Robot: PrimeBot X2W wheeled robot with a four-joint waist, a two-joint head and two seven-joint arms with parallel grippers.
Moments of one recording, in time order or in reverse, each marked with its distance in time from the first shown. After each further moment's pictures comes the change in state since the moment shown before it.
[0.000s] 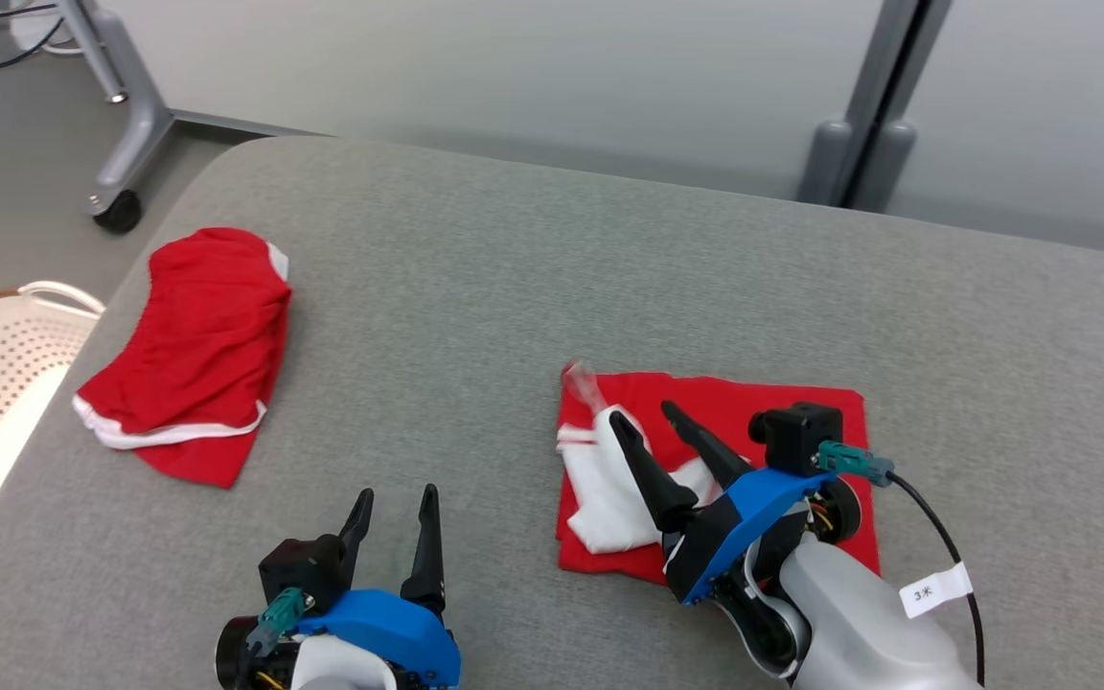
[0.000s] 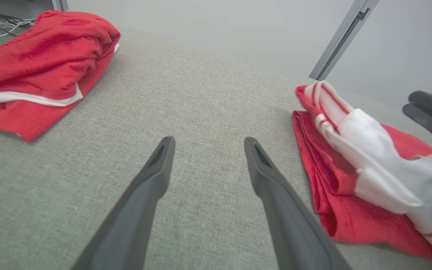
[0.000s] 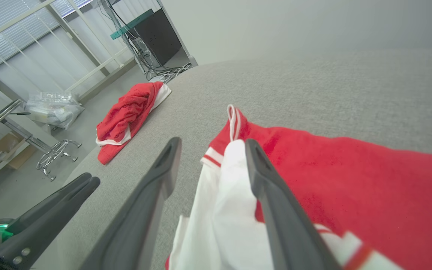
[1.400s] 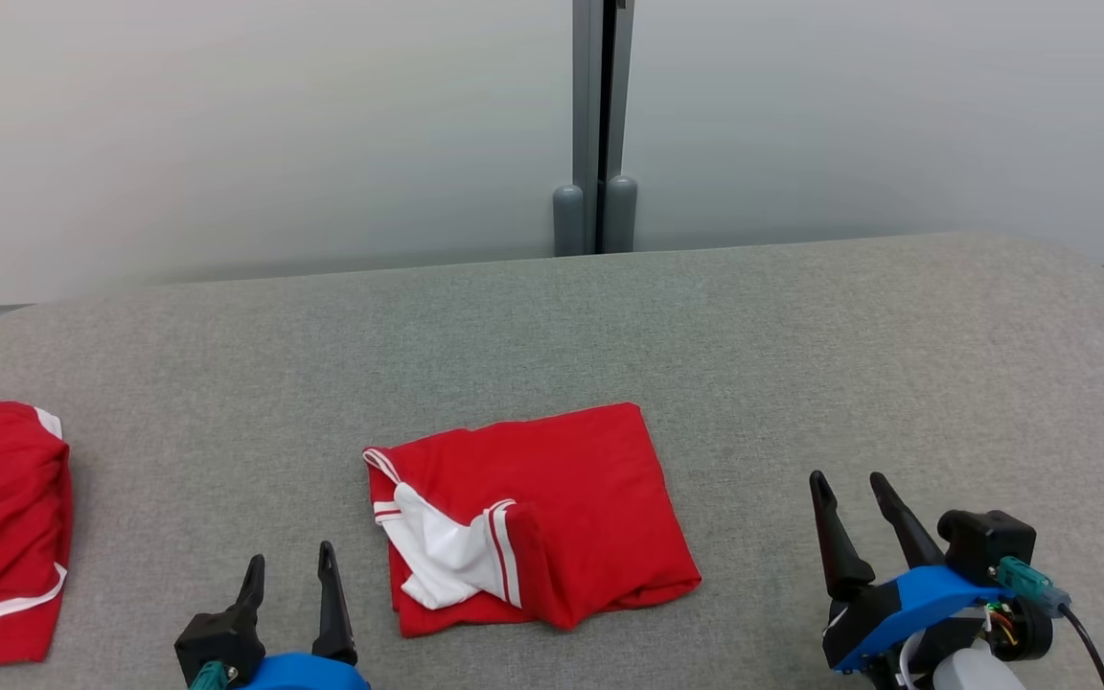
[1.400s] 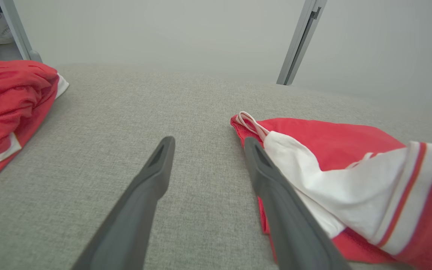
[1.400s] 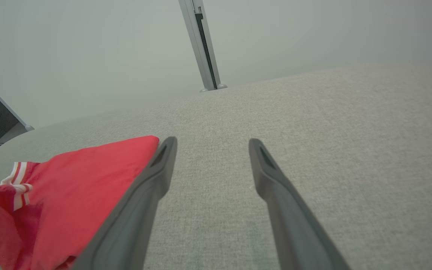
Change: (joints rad) left arm 0.153 0.000 0.236 -0.081 0.183 0.060 0.000; right arm 0.314 0.000 -0.559 -0.167 -0.428 0.000 -0.025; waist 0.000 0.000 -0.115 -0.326
